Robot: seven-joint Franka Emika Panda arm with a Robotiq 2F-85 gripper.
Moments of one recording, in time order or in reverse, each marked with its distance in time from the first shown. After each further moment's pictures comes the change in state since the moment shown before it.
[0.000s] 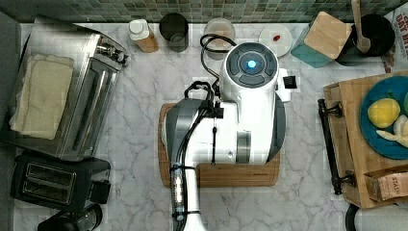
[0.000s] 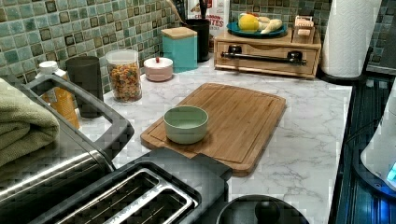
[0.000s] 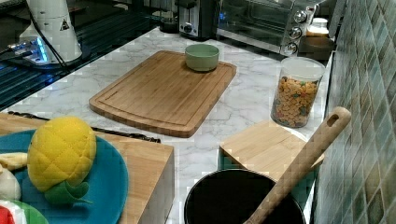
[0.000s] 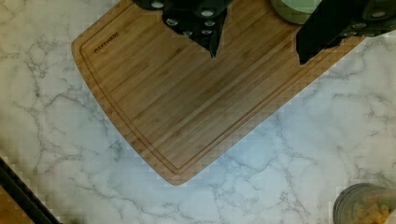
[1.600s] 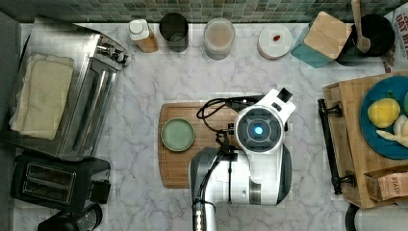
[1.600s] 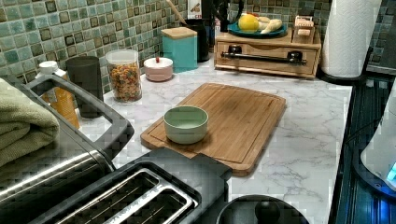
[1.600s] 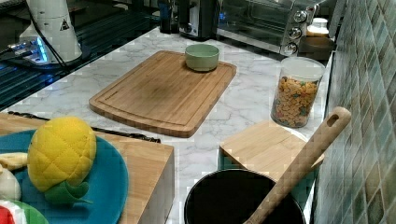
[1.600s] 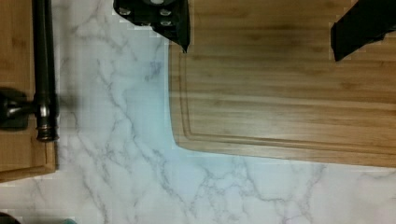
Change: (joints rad) arm -0.031 -0.169 -0.062 -0.419 -0.154 0.386 -0.740
